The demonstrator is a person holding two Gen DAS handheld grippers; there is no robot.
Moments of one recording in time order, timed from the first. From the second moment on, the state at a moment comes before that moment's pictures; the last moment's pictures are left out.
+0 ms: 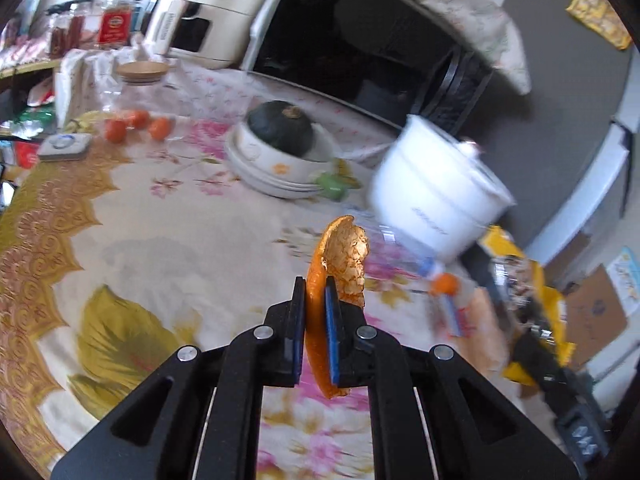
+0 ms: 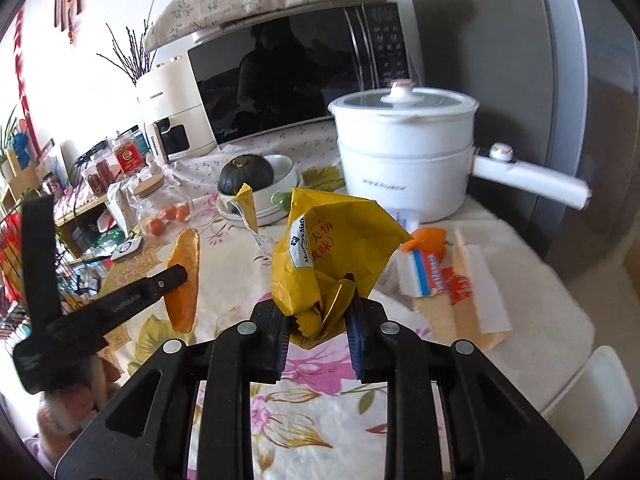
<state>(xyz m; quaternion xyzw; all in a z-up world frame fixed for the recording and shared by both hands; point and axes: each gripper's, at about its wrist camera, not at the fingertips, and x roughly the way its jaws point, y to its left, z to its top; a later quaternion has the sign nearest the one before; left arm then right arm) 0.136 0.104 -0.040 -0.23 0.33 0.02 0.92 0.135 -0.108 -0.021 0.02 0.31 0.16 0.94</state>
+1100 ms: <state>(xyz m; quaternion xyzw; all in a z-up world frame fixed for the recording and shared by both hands) 0.118 -0.040 -0.014 -0.15 0.30 -0.14 0.93 0.106 -0.222 -0.012 0.02 0.27 0.00 0.96</state>
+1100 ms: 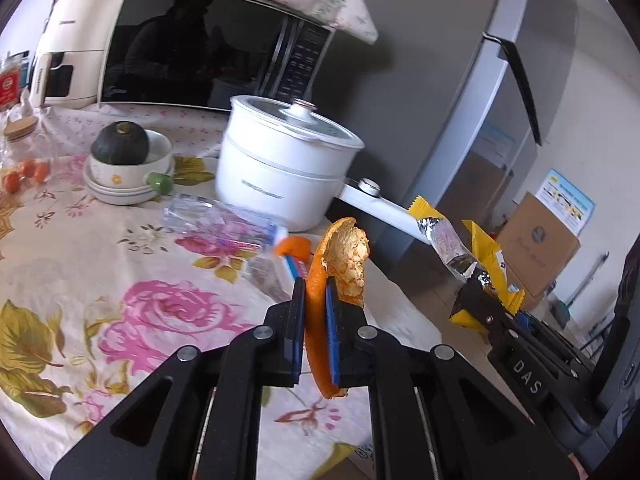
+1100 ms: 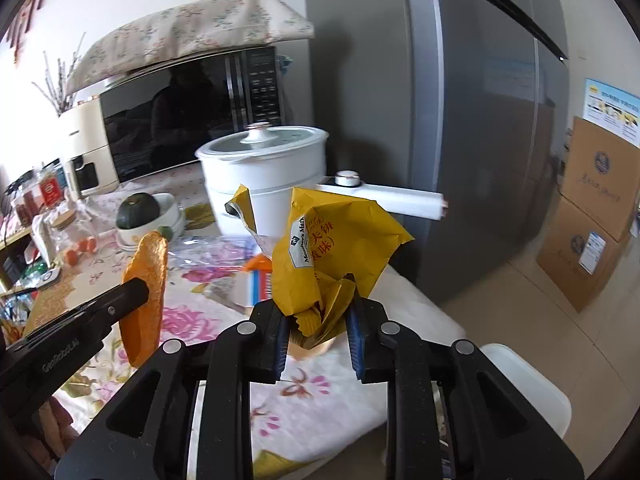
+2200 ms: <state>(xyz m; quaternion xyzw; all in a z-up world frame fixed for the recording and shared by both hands) 0.100 -0.232 -0.054 -0.08 0.37 -0.29 0.88 0.058 -0.408 -0.050 0.09 0.33 -0.21 0.92</state>
